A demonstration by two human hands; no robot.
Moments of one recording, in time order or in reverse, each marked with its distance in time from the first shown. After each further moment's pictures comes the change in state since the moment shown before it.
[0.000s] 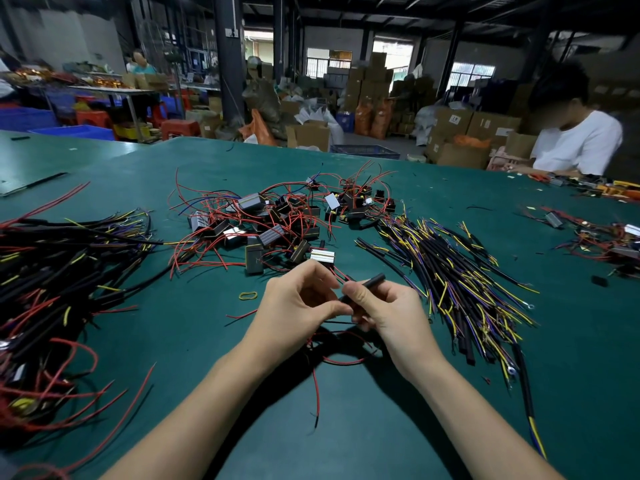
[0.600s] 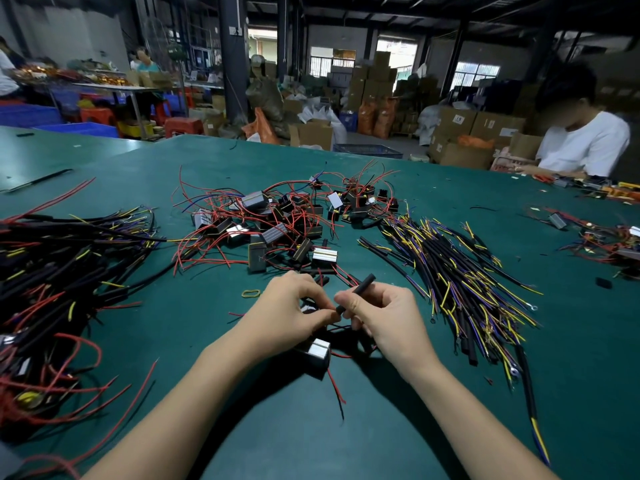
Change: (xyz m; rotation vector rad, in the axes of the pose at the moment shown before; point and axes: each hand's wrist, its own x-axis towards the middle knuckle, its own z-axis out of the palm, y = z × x) left_hand 0.004 -0.004 -0.018 0.412 -0.191 0.014; right_hand -0.002 0.004 0.003 -0.124 -0.043 -0.060
